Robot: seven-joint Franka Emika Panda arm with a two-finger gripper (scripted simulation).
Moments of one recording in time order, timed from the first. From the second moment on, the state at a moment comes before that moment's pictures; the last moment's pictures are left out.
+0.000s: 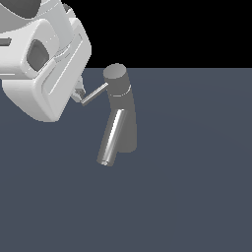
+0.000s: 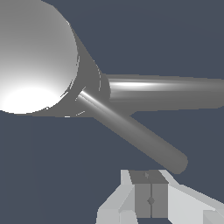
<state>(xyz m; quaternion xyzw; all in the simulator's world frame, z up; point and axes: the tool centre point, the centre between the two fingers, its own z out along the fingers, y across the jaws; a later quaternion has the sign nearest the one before) -0.111 0.107 0.236 -0.60 0.74 -0.23 0.19</state>
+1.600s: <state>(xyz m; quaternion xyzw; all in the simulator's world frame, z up) -0.140 0.047 0.226 -0.60 0.74 -0.23 0.19</state>
